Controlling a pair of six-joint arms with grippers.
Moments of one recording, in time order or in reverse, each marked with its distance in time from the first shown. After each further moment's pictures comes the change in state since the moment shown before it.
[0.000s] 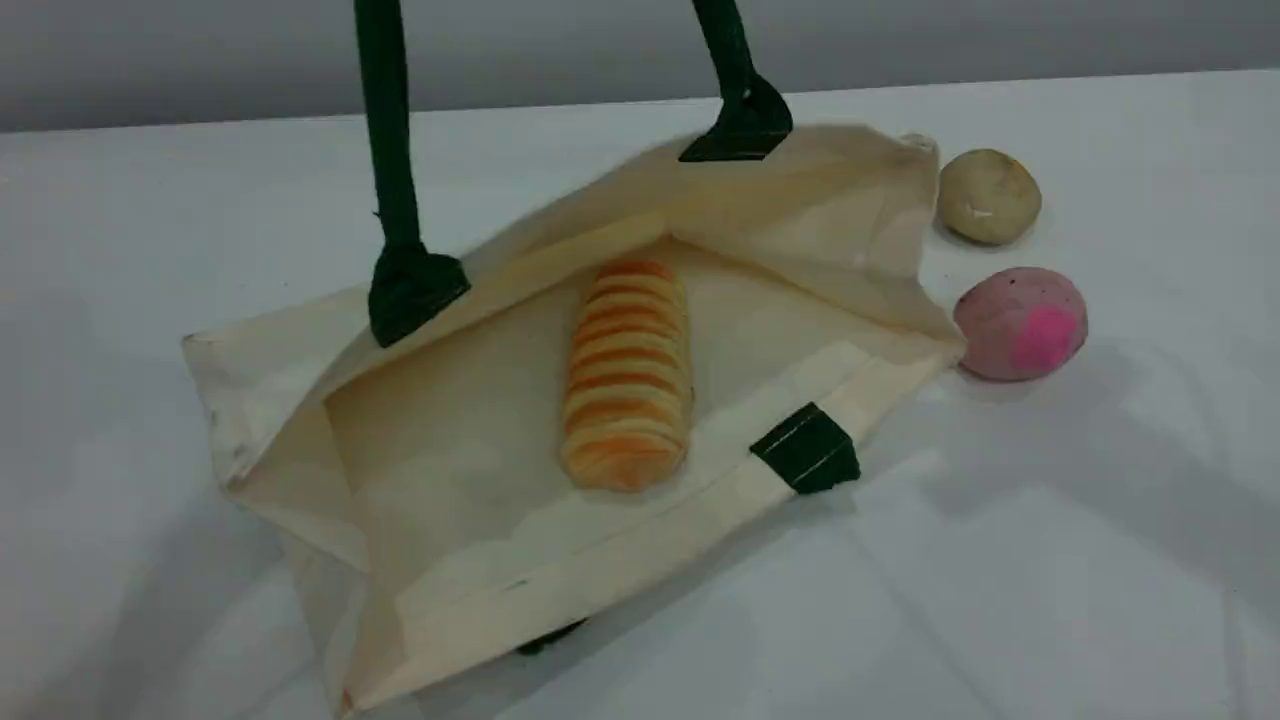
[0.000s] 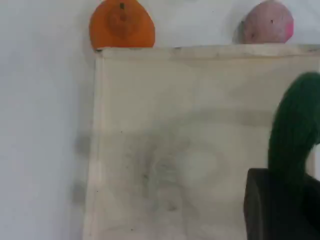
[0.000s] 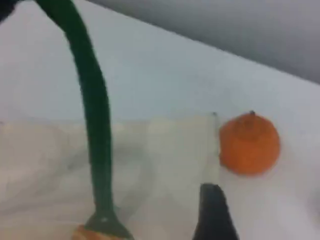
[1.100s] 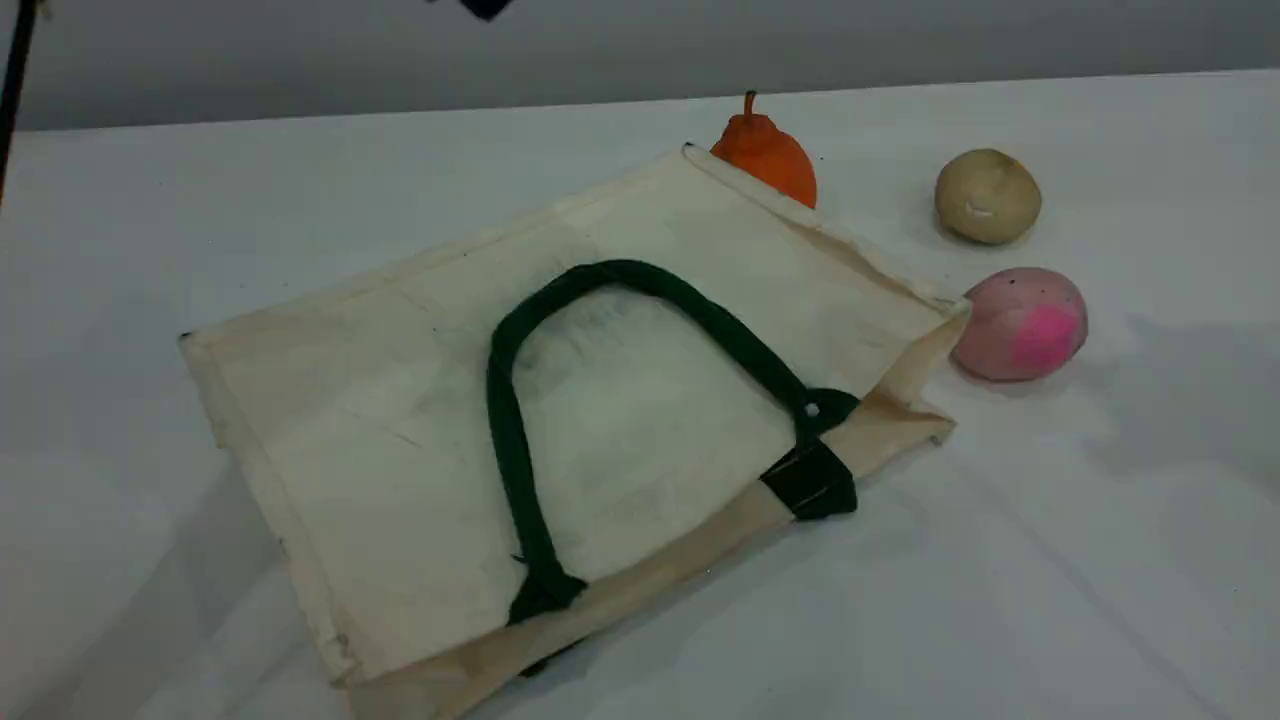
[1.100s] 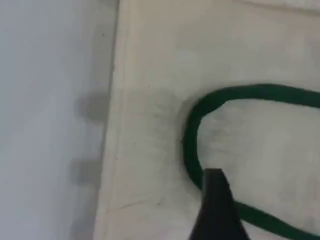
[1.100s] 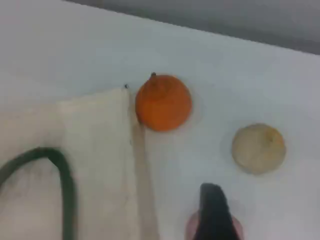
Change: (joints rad) left arm 0.000 0.018 0.220 0.059 -0.173 -0.002; right arm -0.239 -0.051 -0.080 -0.388 0.188 0.374
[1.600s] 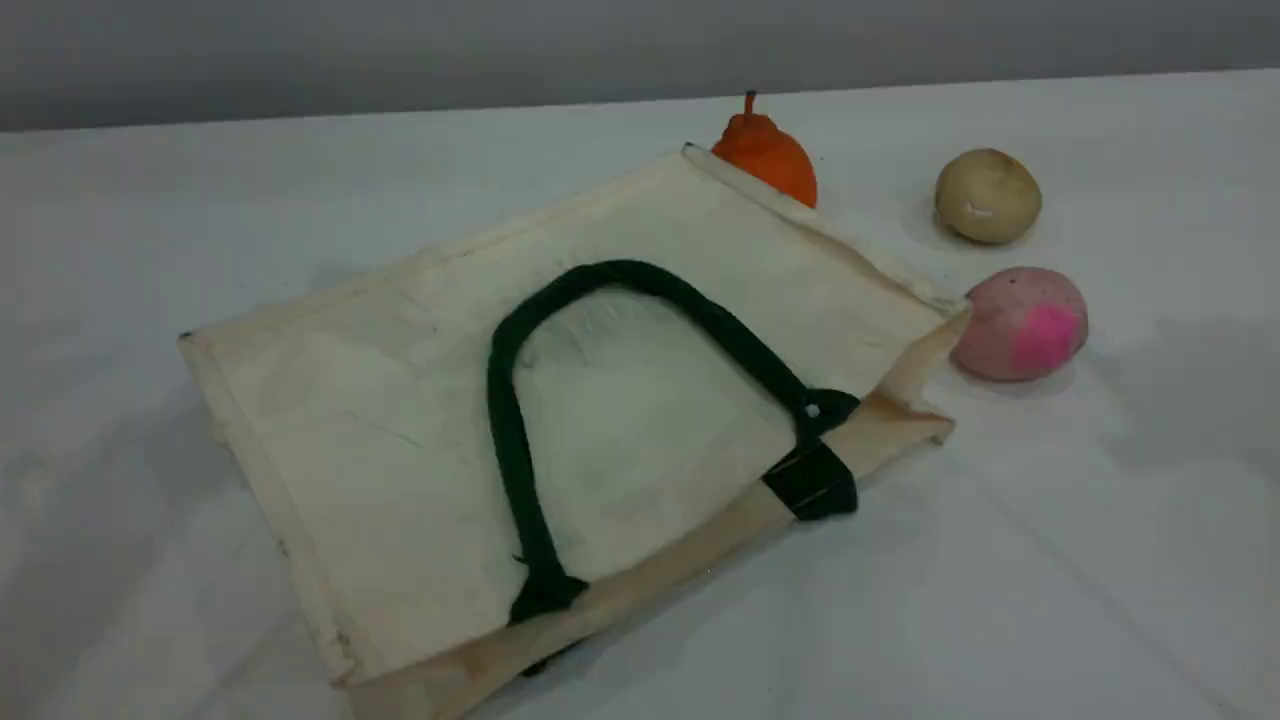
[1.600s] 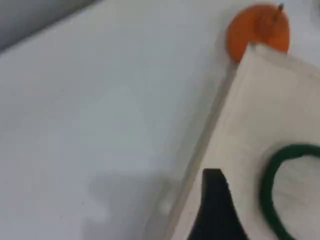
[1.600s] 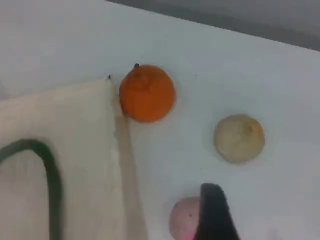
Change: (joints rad) left arm 0.189 -0.230 0.182 -0.068 -0.230 -0.024; right arm 0.001 -0.014 -0.071 -0.157 0.059 0.145
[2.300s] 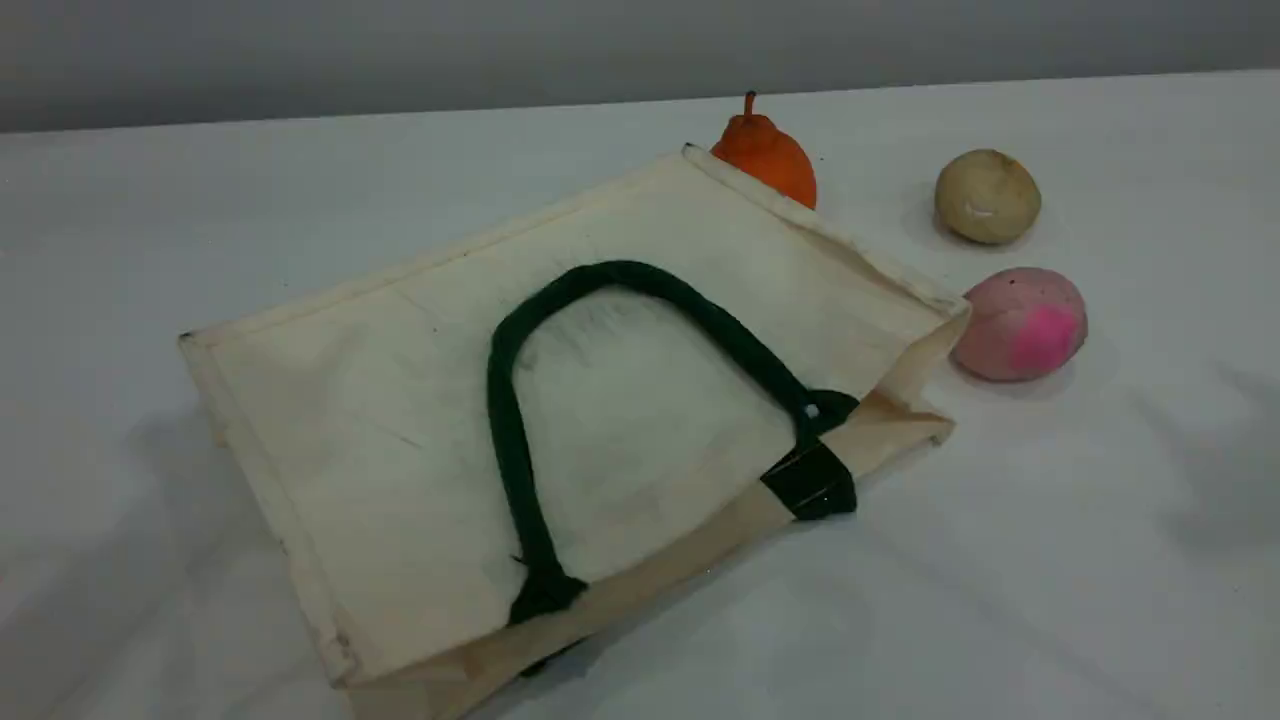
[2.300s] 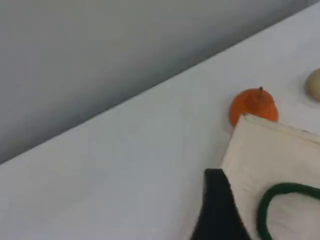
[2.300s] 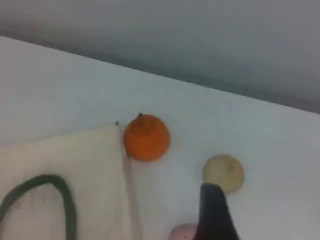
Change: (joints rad) left arm -0.003 -0.457 0.262 0.019 -0.155 0.006; right arm -0.017 -0.250 0.006 -0.048 0.055 0.088
